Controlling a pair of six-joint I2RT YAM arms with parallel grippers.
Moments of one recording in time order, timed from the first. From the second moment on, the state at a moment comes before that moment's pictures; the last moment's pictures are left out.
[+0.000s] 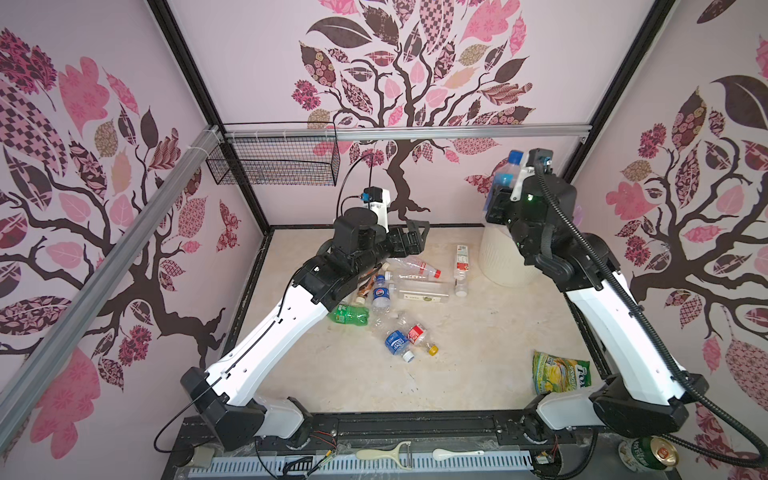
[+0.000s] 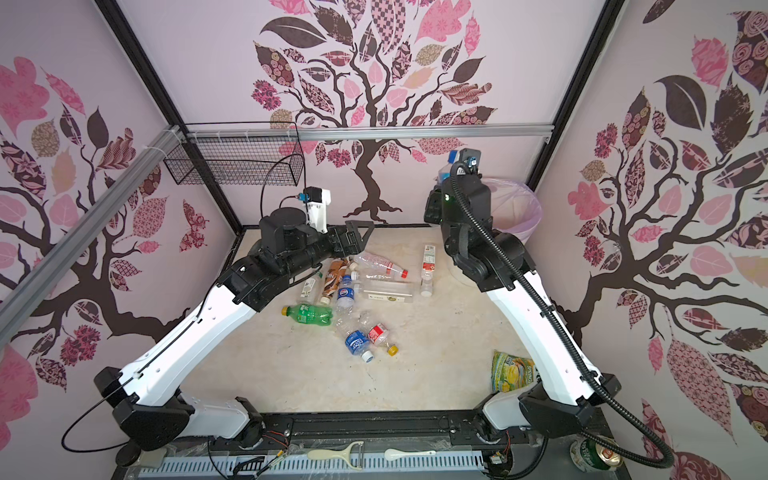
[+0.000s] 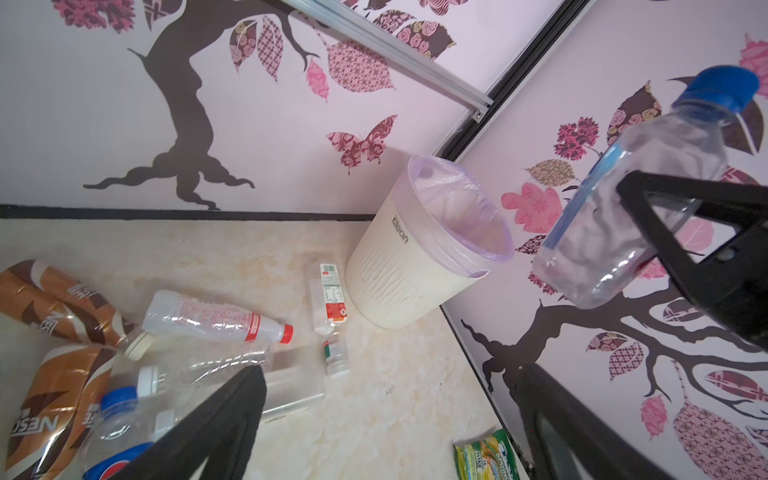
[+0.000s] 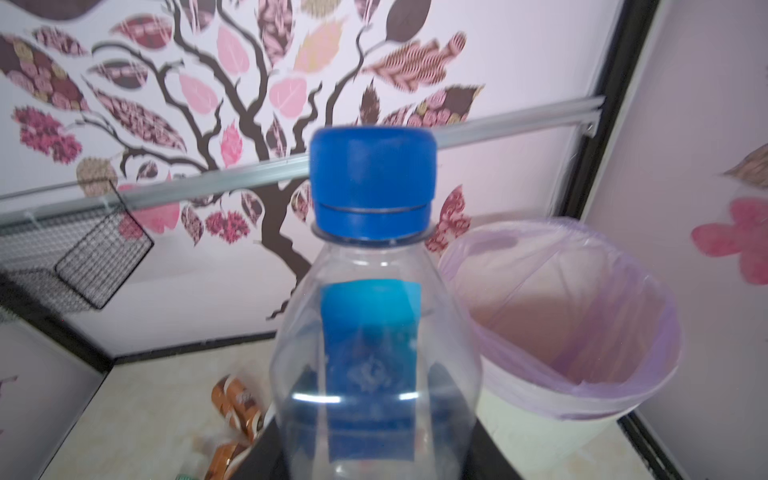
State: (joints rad) left arm -0.70 1.41 1.61 -0.40 0.00 -0.57; right arm 0.57 1.41 1.95 -0.64 0.67 0.21
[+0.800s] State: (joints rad) left arm -0.70 1.42 1.60 -0.21 0.01 -0.52; right arm 0.07 1.84 2.29 -0.56 0.66 0.20
